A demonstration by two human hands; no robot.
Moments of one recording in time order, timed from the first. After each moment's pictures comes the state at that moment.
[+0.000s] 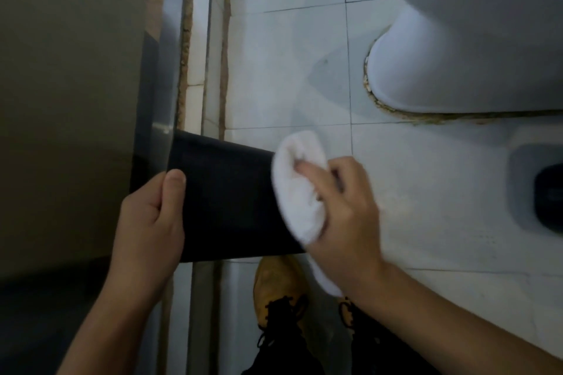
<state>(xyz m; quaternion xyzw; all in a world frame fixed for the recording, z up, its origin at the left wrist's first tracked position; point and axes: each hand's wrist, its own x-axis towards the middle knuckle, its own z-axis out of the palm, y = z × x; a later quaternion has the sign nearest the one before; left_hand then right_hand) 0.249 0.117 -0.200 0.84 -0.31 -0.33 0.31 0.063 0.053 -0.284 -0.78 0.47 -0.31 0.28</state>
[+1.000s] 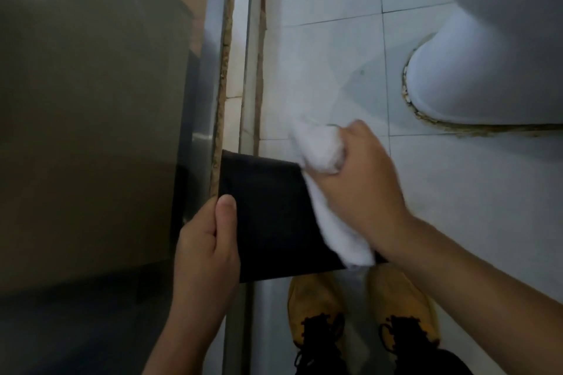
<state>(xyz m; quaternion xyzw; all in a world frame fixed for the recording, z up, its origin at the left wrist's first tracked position) 0.245 0.126 -0.209 0.84 -0.32 -0.27 0.34 0.117 0.001 -0.267 -0.71 0.46 -0.27 0.45</state>
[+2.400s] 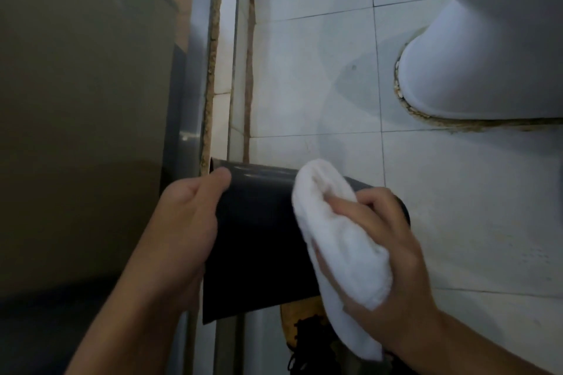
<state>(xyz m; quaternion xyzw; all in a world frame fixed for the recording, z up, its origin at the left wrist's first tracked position) 0.258 0.092 -0.188 0.79 -0.14 -0.49 0.35 0.060 0.072 -0.279 -0.72 0.37 -0.39 0.44</state>
